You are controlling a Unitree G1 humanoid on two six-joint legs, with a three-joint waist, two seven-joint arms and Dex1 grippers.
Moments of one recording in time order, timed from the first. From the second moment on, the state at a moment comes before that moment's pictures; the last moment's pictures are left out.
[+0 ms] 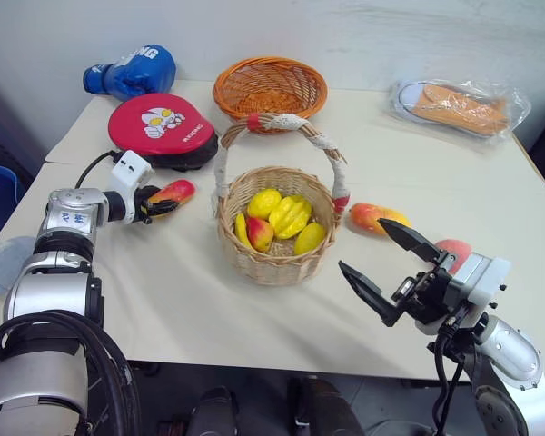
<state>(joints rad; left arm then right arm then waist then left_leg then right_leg) -1.11 0.68 0.01 1.31 0.07 -0.02 -0.88 0.18 -0.47 -0.13 -0.68 0.53 0.04 0.63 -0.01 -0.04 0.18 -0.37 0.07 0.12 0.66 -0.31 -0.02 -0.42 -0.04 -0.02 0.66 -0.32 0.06</state>
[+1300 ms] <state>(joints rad) -0.70 0.67 0.03 0.02 -0.47 0.46 -1.18 0.32 -0.52 -0.37 -0.63 0.54 0.07 0.66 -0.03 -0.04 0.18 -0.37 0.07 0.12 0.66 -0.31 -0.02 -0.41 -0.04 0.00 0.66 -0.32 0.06</state>
